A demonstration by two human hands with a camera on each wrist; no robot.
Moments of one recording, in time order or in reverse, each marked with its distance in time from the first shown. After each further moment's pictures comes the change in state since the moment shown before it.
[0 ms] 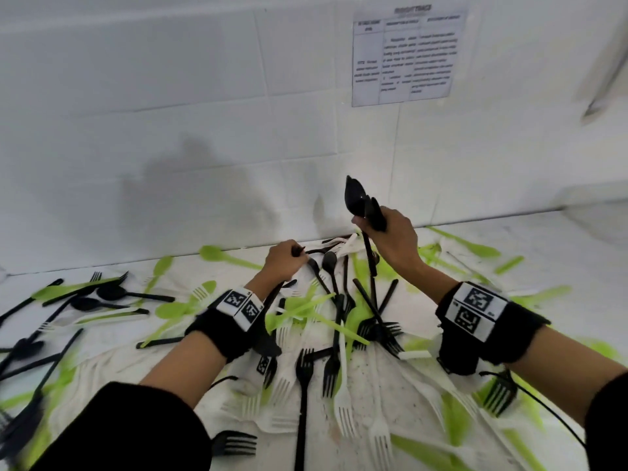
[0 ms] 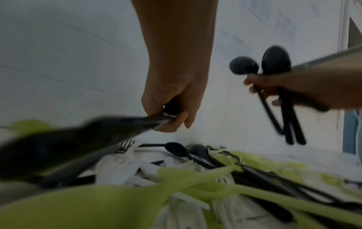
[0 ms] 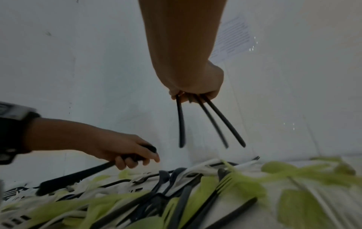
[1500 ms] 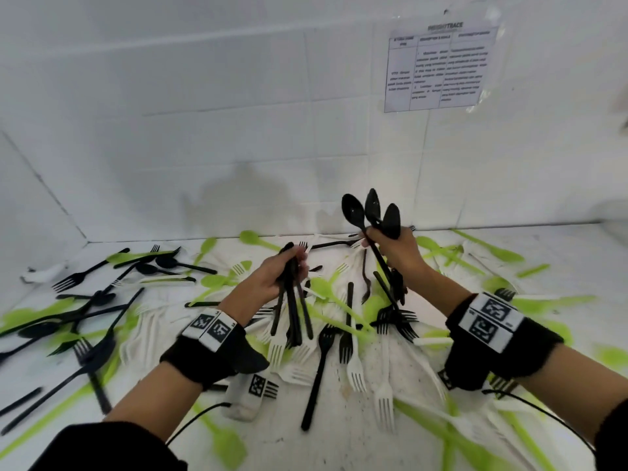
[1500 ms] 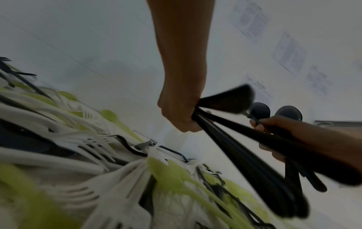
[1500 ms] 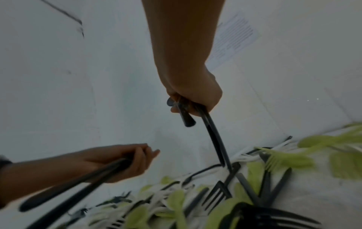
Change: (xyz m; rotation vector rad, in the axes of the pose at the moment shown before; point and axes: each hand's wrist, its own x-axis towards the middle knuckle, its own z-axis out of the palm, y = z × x) left_hand -0.090 -0.011 -0.039 -1.309 -0.055 -0.408; right_hand -0.050 -0.020 0.006 0.498 -0.148 0.167
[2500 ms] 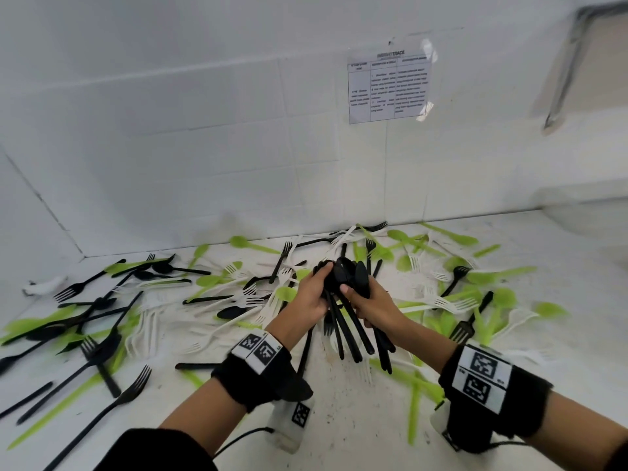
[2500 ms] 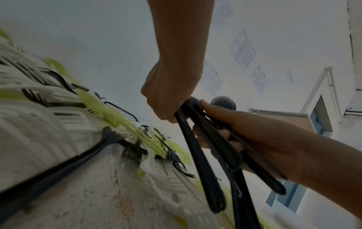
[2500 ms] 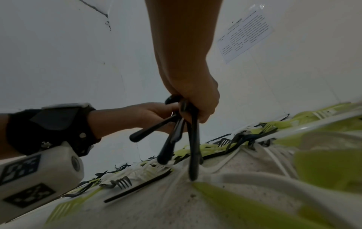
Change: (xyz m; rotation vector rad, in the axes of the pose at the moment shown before) left_hand -0.053 -0.090 0.057 0.024 -0.020 0.068; right_hand -0.114 0.041 -0.009 -0.053 -0.194 0.137
